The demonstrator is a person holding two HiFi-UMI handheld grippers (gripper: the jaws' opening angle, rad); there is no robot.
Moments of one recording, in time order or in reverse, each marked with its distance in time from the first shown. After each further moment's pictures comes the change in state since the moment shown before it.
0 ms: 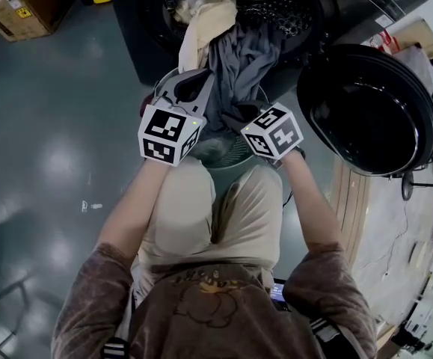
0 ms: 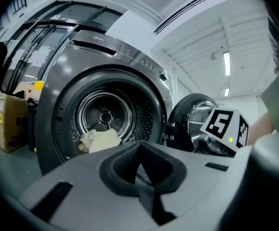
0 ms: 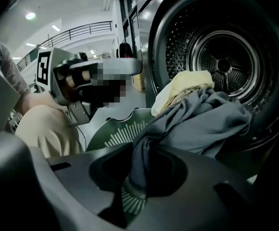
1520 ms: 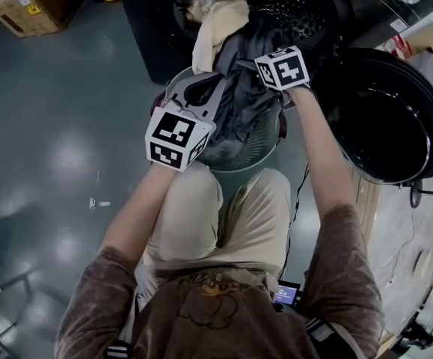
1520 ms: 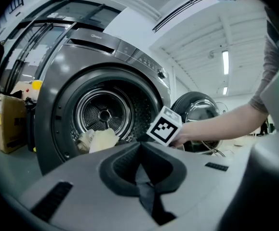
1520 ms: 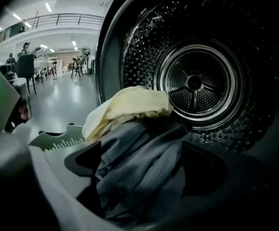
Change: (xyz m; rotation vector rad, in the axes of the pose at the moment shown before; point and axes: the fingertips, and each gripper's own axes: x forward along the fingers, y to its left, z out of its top) left arm -0.001 -0.005 -0.003 0.011 0.027 -0.017; right arm 0.022 -0.178 0.077 -0.025 -0.068 -0.369
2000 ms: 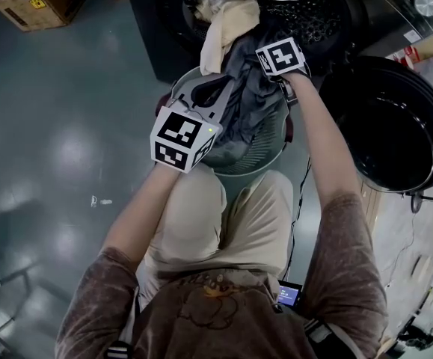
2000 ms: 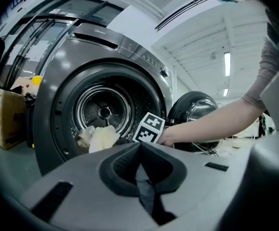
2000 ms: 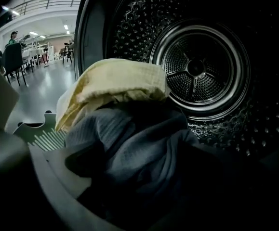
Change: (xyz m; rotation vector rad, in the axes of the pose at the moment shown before) left arm 0.004 0.009 -0.006 -0.028 0.020 -0.010; right arm 0.053 -0.029 -0.018 -0.013 0.182 -0.070
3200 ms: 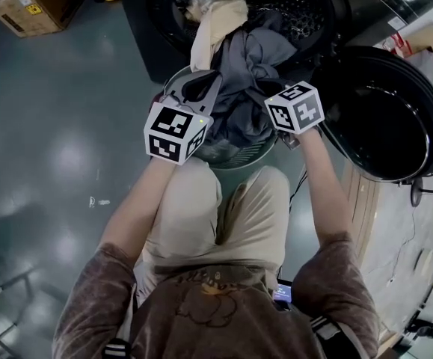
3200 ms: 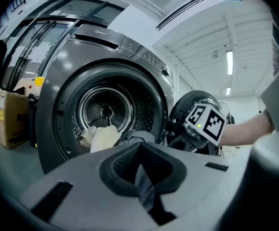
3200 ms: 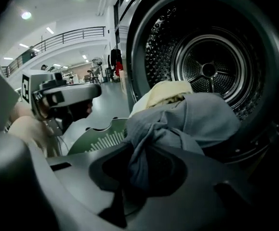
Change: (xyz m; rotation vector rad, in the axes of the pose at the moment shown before) left arm -0.001 -0.001 -0.001 -0.003 0.005 0.030; right arm -0.122 0.107 -0.050 0.062 -0.170 0.346
